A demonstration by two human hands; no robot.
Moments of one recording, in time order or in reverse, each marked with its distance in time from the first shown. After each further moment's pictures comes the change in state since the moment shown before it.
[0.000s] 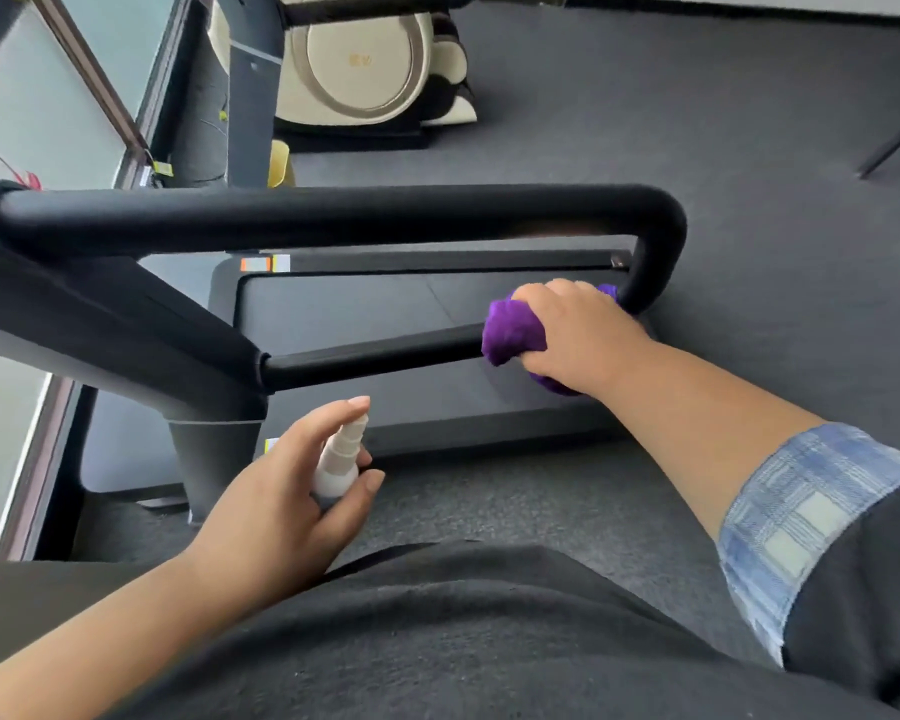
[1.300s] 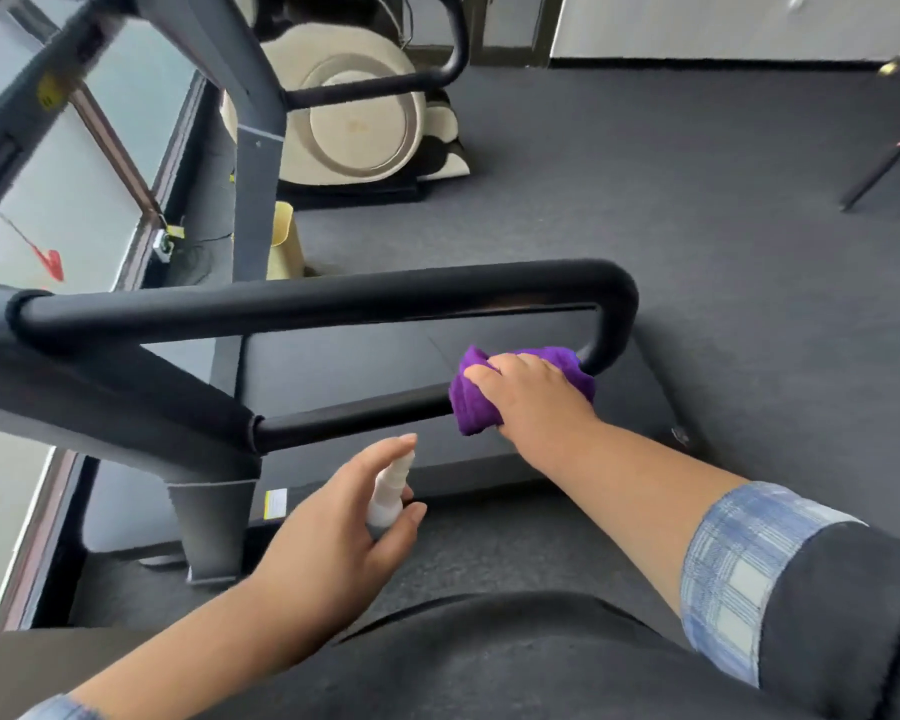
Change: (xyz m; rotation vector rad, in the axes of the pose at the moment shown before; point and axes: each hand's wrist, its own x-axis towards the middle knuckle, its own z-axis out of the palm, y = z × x) left_hand 0.026 0.028 0.030 0.066 -0.065 -0.153; right_hand -0.007 -0.020 0.014 -0.085 0.057 -0.174
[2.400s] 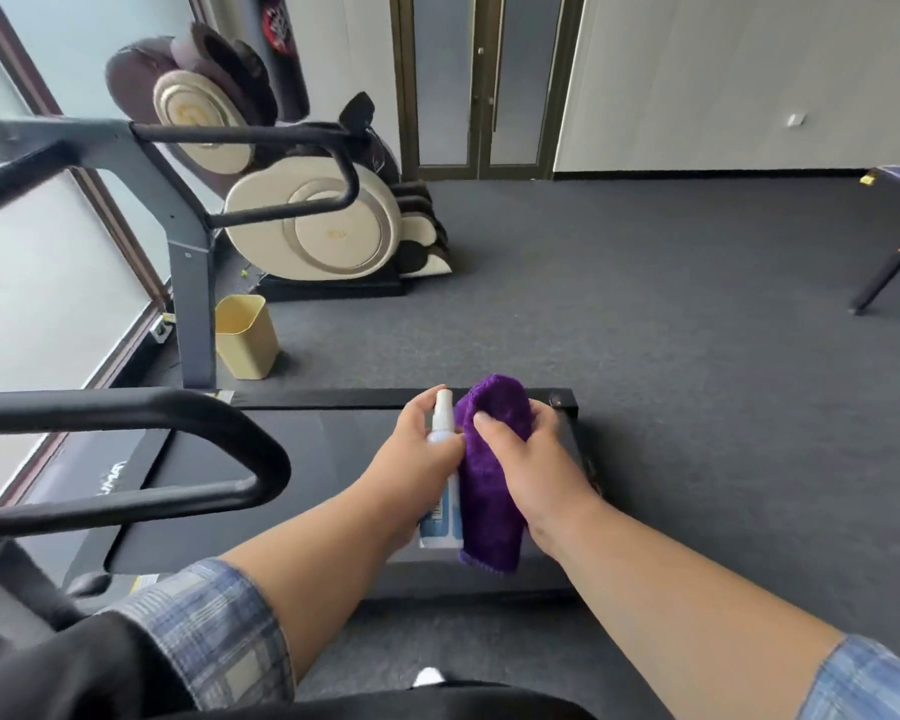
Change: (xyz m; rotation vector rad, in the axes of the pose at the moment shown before) left_hand 0.272 0.300 0.283 -0.702 0.053 -0.448; right_hand -0.124 0.349 -0.048 1.639 0.229 0.506
